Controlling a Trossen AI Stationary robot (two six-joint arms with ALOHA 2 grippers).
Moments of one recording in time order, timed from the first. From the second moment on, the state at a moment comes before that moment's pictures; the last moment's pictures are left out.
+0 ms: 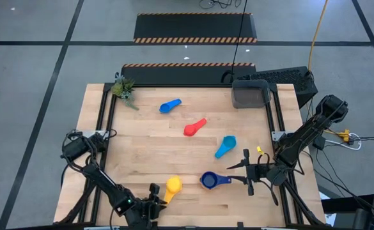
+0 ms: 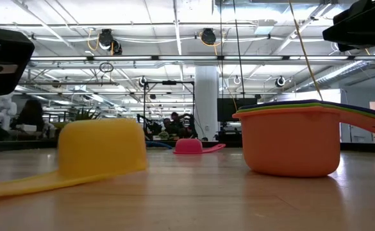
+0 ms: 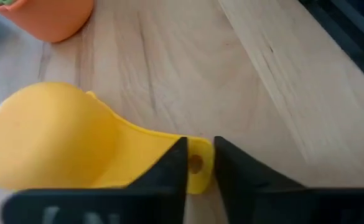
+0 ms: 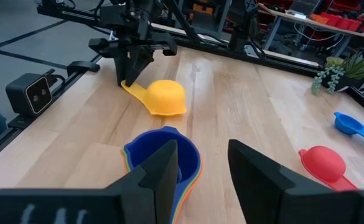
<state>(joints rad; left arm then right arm) -0.90 2.00 1.01 -0.02 -0.64 -0.31 0.83 1.14 0.36 0.39 0.75 0.12</state>
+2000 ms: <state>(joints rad) -0.58 1.77 1.01 1.20 -0.56 0.74 0.69 1.35 0.36 1.39 0.83 0.36</state>
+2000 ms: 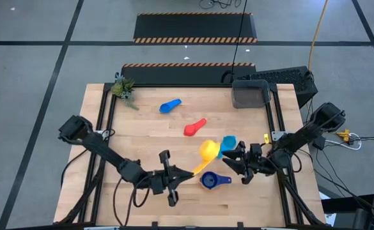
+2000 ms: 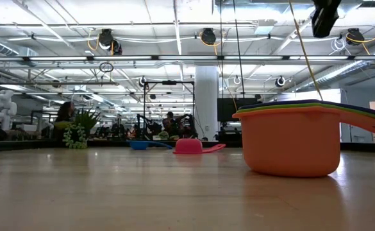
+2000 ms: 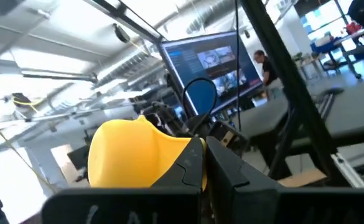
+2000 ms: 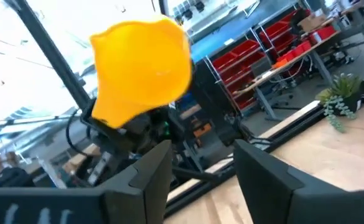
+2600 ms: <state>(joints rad) -0.55 1.81 1.01 1.23 -0.41 0.72 0.65 1.38 0.36 1.47 0.81 0.35</state>
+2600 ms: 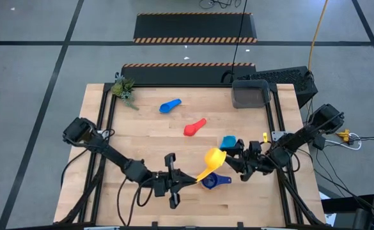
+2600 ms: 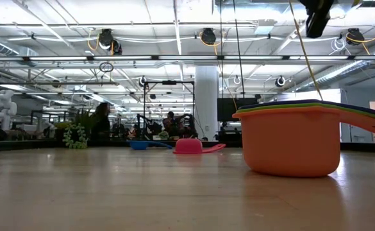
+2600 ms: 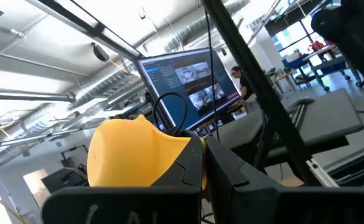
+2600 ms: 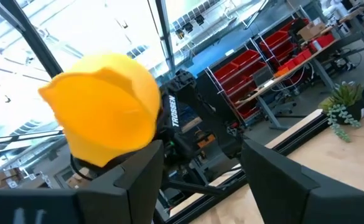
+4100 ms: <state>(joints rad) -0.52 1.98 1.17 1.12 -0.47 0.75 0.65 1.38 0.36 1.49 0.81 0.23</state>
